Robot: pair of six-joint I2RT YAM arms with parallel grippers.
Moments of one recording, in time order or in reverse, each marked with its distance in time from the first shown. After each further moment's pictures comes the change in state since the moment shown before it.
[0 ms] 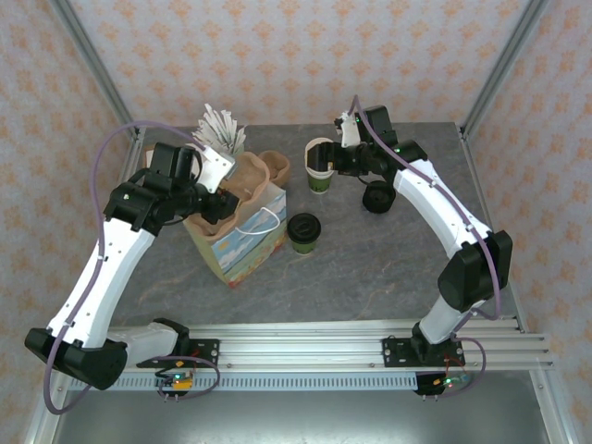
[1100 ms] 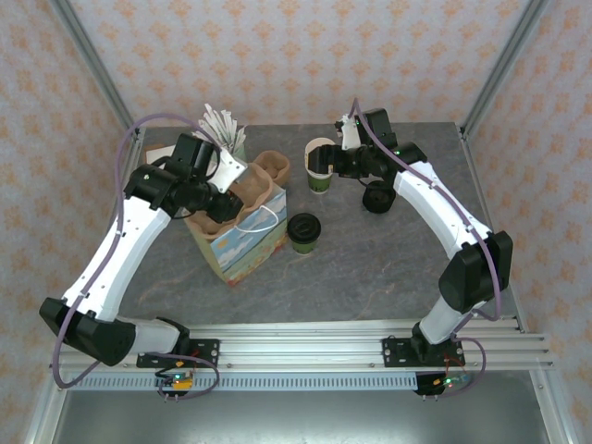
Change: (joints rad) left arm -0.045 0.146 0.090 -0.139 -0.101 0.043; right arm 0.001 -0.009 -0.028 0.008 0.010 0.000
